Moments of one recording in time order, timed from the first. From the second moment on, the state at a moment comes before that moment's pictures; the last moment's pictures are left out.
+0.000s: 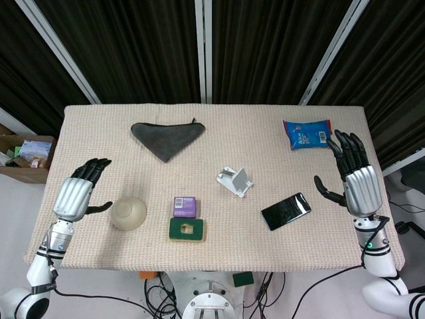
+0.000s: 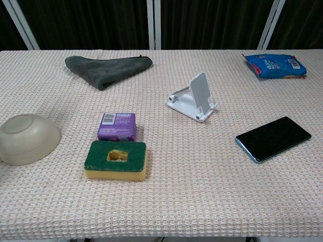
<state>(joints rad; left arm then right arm) -0.32 -1.29 -0.11 -1.58 1.50 1.34 0.06 0.35 -1.34 0.23 -1.42 -1.68 1.61 0.14</state>
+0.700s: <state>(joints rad) -0.34 -1.28 -0.12 -1.57 1.47 1.33 0.06 0.38 -1.19 0.11 -1.55 -1.66 1.36 0.02</state>
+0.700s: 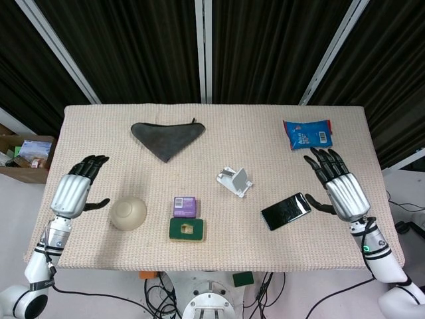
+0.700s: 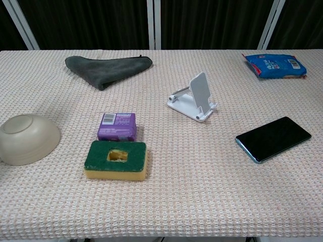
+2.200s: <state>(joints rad) -0.32 -1.28 -0.09 -1.54 1.46 1.34 0.08 0.59 -1.31 -0.03 -1.61 -1.35 0.81 -0.55</state>
